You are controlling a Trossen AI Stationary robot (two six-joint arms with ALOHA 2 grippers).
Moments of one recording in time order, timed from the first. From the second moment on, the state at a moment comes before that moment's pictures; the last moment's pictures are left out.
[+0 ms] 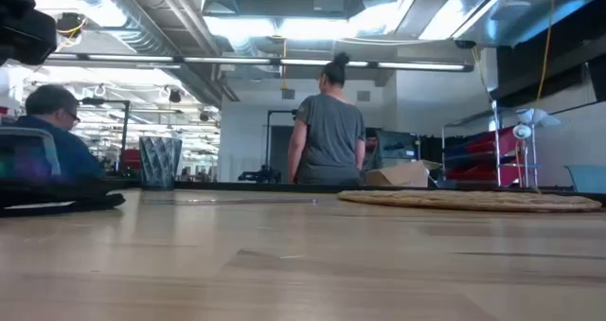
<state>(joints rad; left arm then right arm) -0.89 1.23 0.64 -0.75 -0.48 -1.96 0.01 0.95 0.99 -0.29 0.13 0.19</state>
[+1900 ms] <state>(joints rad) -0.69 1.36 0.64 -0.70 -0.20 -1.90 0.01 0.95 0.99 -0.29 0.13 0.18</state>
